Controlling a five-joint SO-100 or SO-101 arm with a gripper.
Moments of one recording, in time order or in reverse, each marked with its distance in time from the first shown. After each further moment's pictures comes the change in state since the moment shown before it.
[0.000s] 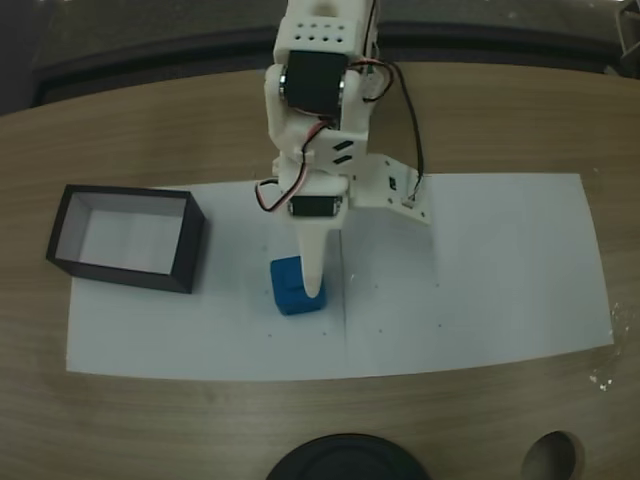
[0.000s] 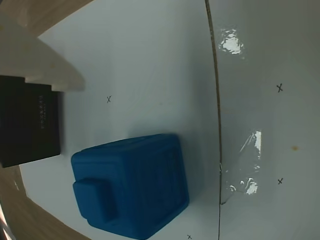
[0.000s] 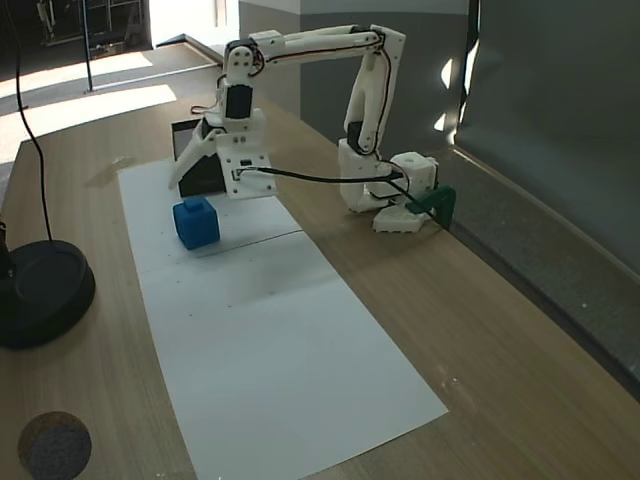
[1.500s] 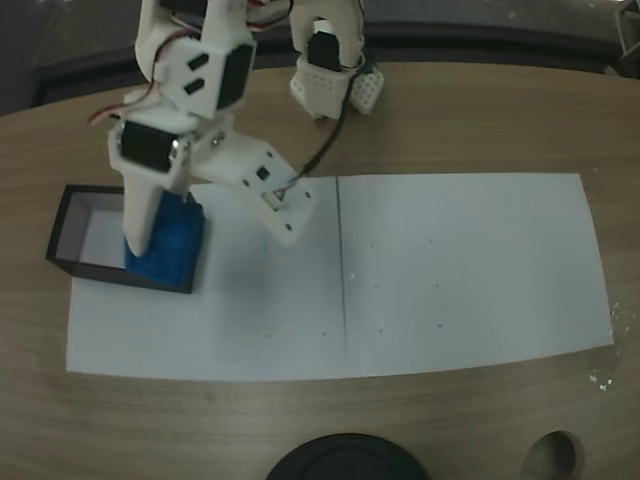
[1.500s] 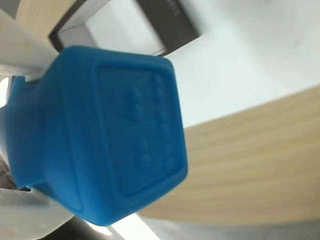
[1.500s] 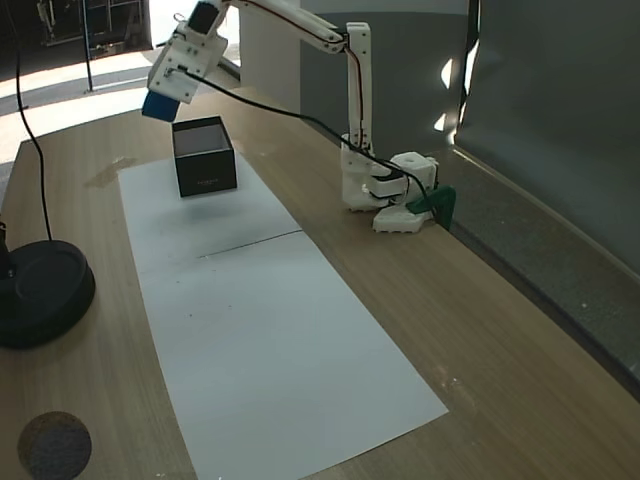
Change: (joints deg) arm 22.6 -10.8 -54.1 13.3 -2.5
